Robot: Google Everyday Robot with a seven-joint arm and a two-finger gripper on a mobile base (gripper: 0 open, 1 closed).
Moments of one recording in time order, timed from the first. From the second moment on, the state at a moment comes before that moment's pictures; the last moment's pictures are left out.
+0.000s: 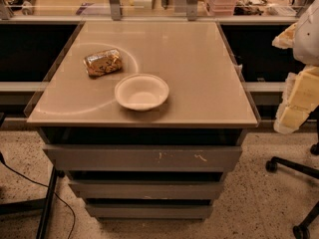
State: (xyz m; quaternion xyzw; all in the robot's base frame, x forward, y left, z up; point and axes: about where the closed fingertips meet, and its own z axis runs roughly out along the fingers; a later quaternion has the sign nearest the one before) arm 0.438 -0.217 0.976 -0.60 0.78 -0.03 0.16
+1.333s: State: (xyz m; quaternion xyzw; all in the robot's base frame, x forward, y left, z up) arm 0.348 -0.209 0.882 -0.56 0.77 0.04 0.30
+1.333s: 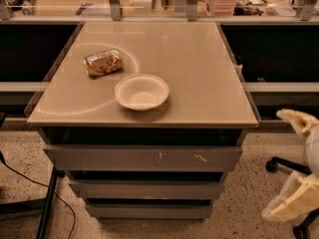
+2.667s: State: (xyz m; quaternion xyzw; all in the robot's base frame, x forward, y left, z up) arm 0.417 -0.150 0.694 -0.51 0.76 0.23 0.34
